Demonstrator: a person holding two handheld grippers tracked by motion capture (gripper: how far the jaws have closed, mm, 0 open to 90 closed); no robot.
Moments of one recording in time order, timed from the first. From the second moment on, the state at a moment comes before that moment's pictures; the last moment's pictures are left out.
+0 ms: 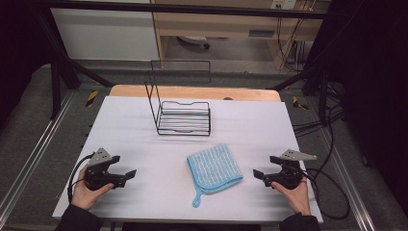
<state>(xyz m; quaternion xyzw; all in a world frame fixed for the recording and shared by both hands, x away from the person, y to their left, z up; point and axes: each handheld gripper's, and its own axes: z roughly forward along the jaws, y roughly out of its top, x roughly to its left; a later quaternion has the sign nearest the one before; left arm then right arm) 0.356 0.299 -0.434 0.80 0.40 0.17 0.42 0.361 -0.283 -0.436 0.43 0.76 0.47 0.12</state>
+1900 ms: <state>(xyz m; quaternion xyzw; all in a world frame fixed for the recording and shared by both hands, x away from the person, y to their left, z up) 0.384 0.185 -0.409 0.82 0.37 0.12 0.41 0.361 -0.218 -0.437 0.44 0.78 0.44 0.11</state>
